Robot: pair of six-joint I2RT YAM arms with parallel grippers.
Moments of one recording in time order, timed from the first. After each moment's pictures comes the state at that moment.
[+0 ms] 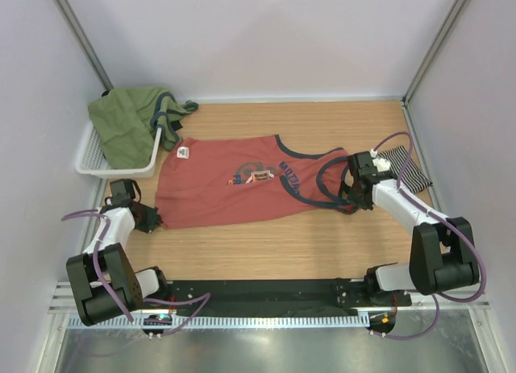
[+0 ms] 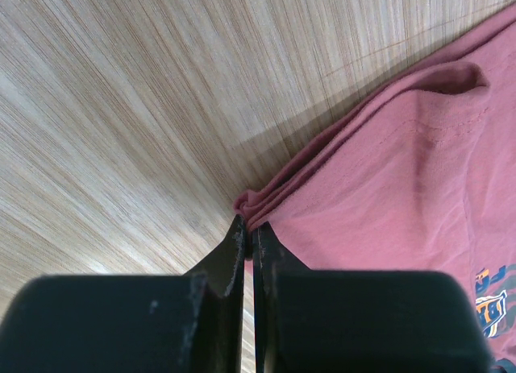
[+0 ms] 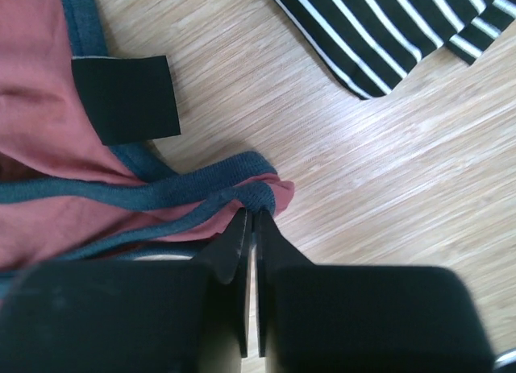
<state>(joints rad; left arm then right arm) 0.32 1.20 0.55 -0.52 0.03 -0.89 0.18 1.35 0.79 -0.60 0.36 0.63</state>
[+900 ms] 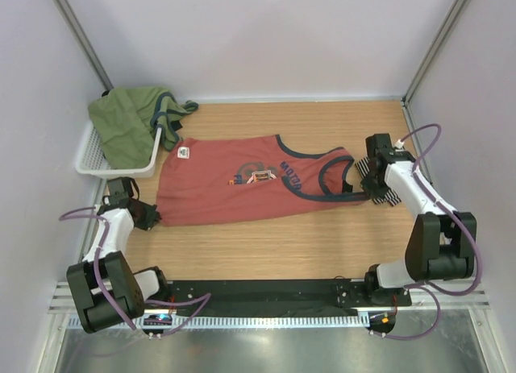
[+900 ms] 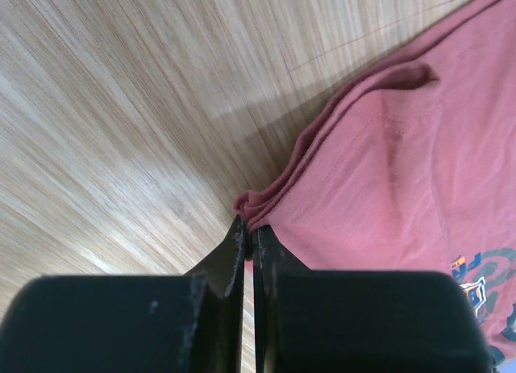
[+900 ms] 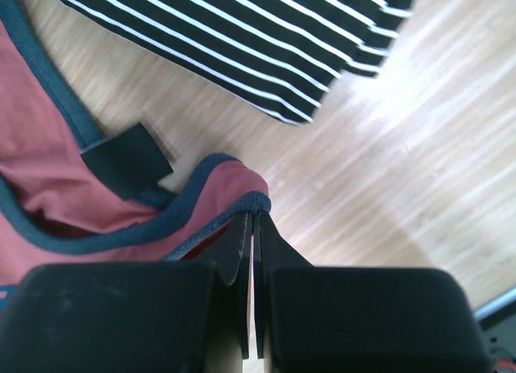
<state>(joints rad) 0.32 1.16 0.58 -0.55 0.04 -0.89 0.02 1.45 1.01 -0.80 0.35 0.77</state>
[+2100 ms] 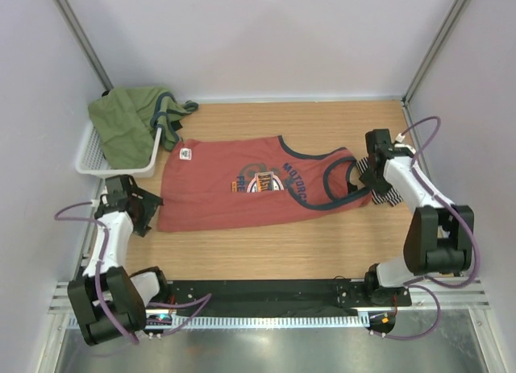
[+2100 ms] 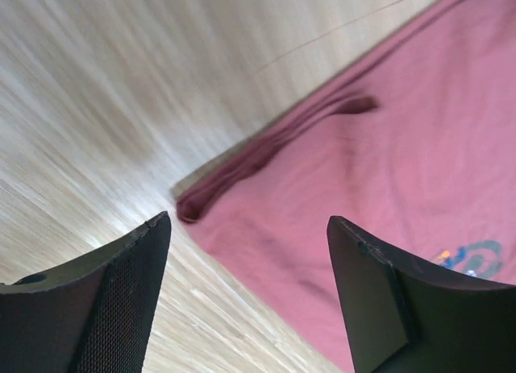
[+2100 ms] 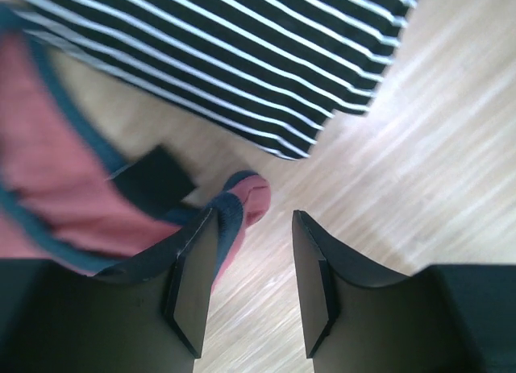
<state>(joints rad) 0.31 1.09 0.60 -0.59 0.02 -0.86 0.02 1.51 1.05 -0.80 0.43 0.78</state>
